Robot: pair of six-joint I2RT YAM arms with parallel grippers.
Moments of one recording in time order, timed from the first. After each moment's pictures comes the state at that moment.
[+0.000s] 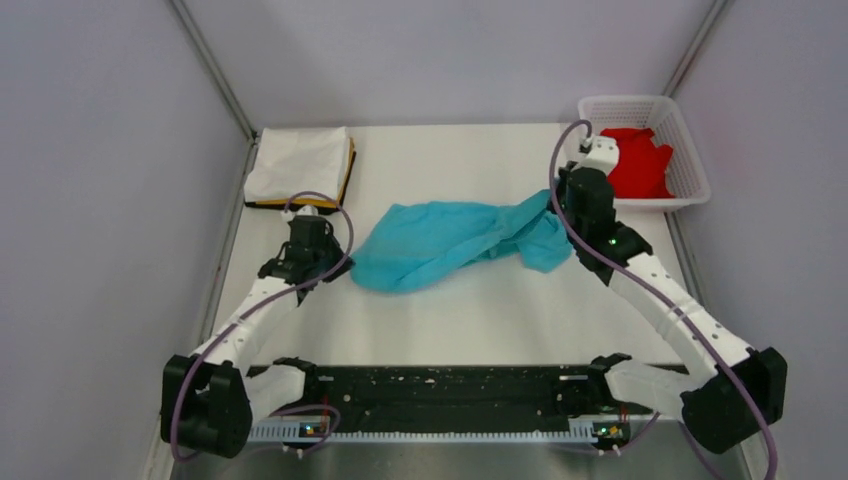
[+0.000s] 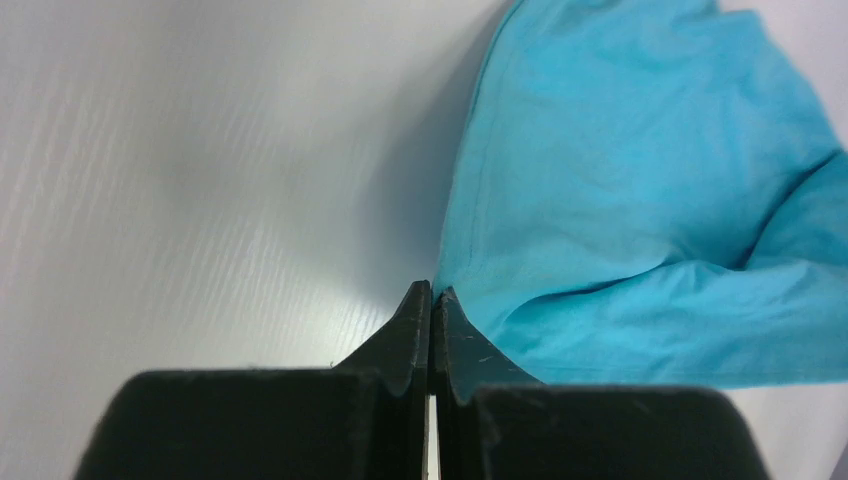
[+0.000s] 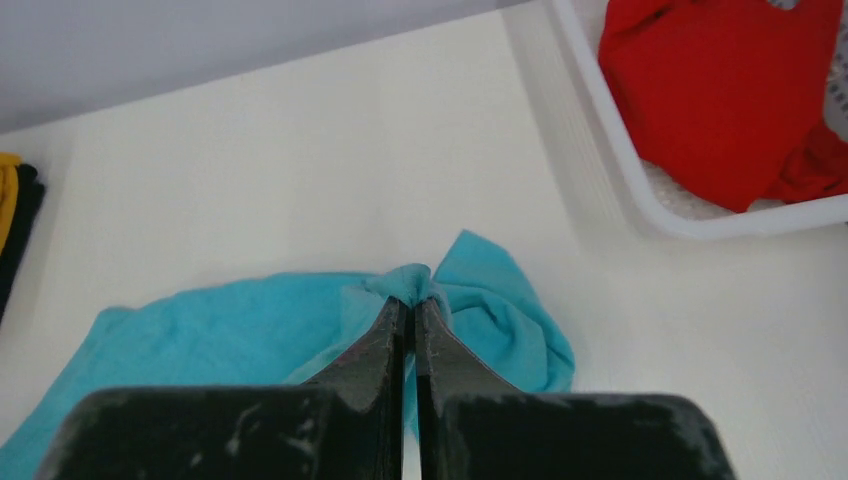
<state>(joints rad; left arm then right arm) -0.20 1.11 0.64 -0.36 0.01 -0.73 0.44 1.14 0.95 -0.16 0.47 0.33</state>
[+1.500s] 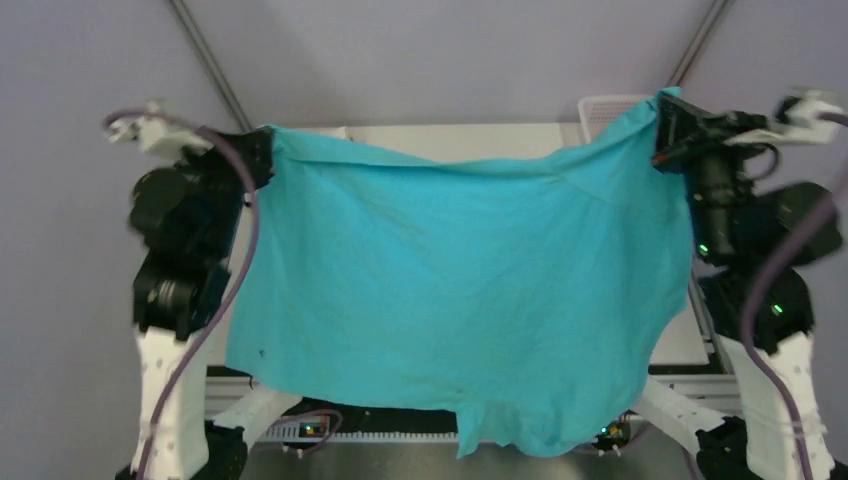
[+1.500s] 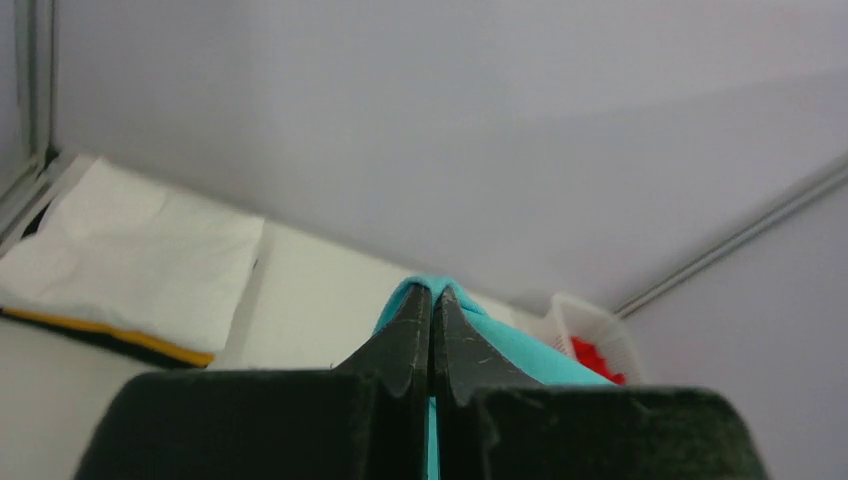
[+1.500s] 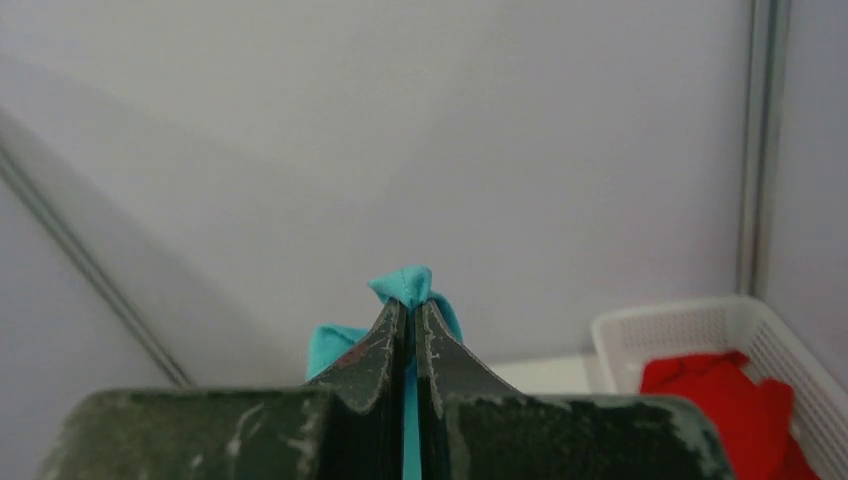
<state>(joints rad) -0.20 0.82 1.63 -0.57 -0.15 -0.58 0.42 0.81 1.65 -0.38 0.29 0.18</state>
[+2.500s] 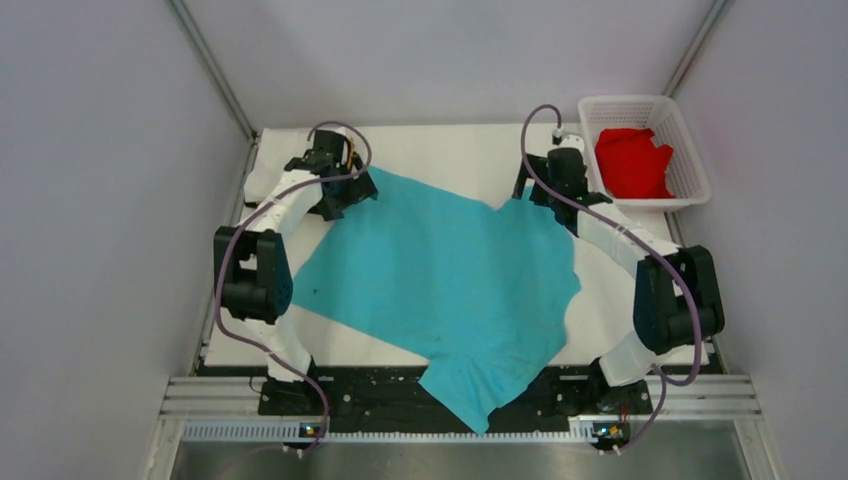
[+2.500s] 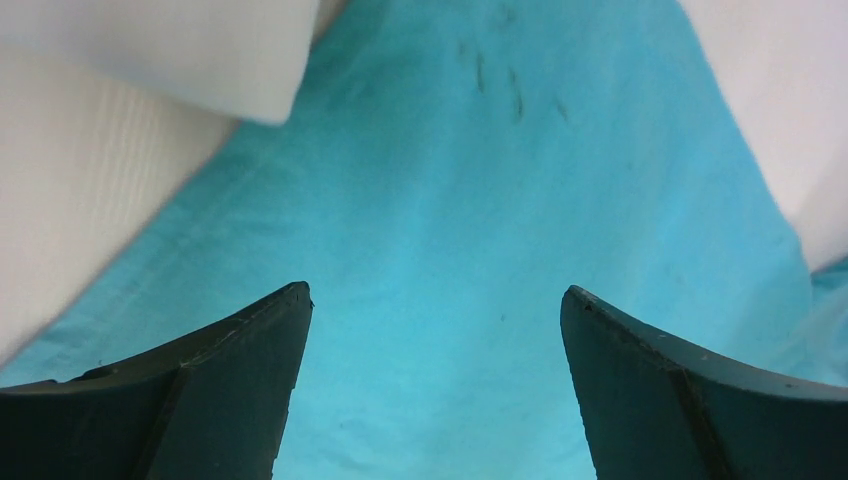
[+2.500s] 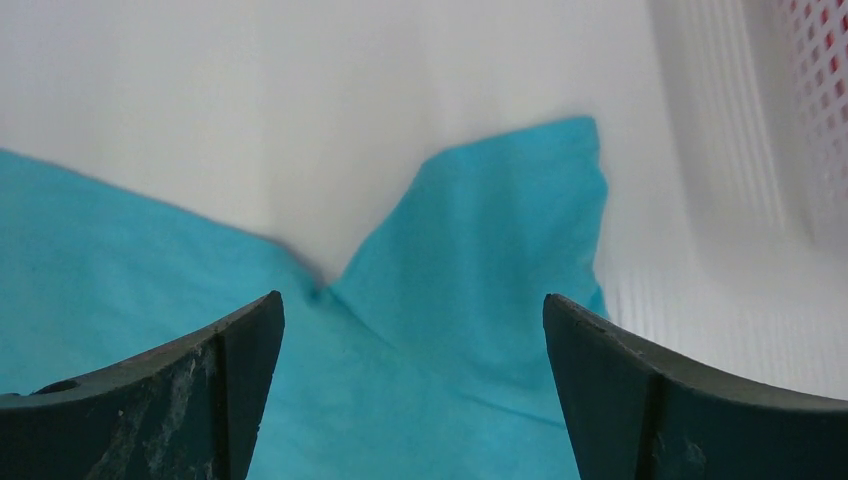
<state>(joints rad) -0.16 1.84 1.50 -0.66 -0.02 -0.63 0.27 1.61 1.10 -0.05 0.20 0.34</state>
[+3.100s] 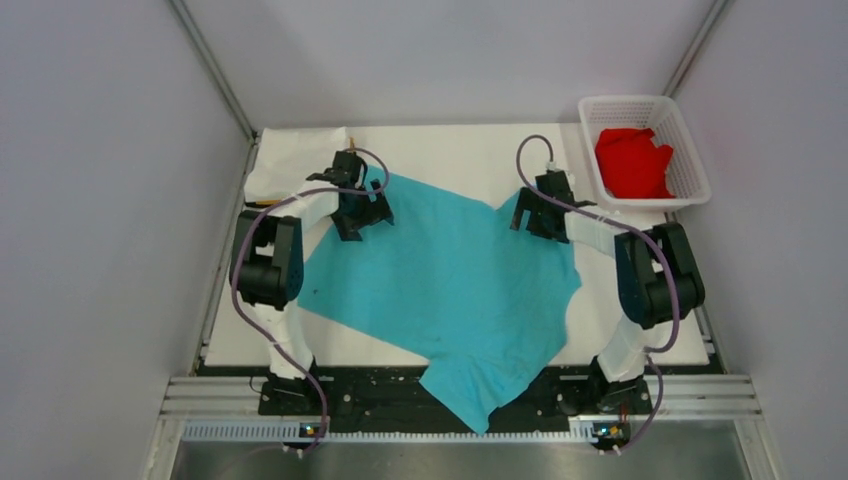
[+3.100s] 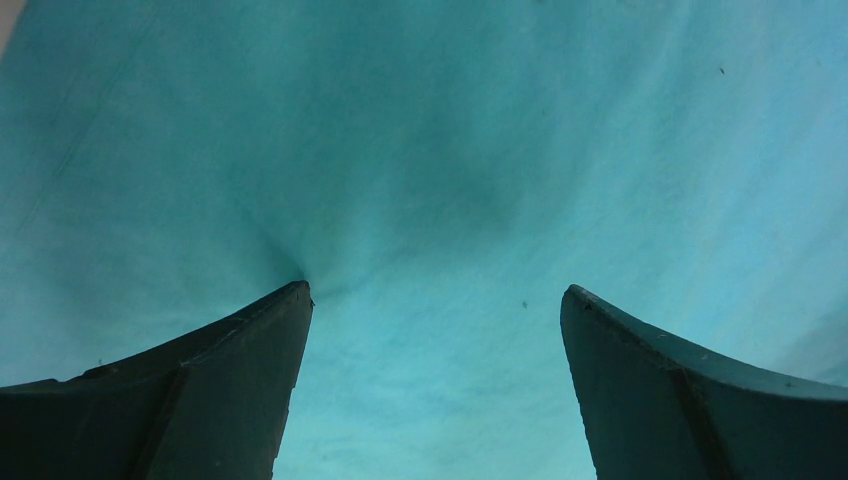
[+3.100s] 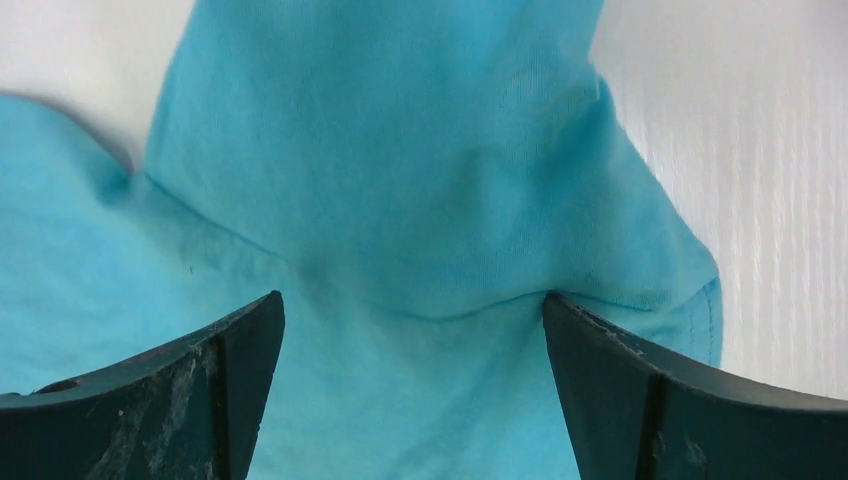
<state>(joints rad) -0.20 1.89 1.33 -0.56 0.12 -0.60 0.26 1.71 0.97 -0.19 0.16 0.47</state>
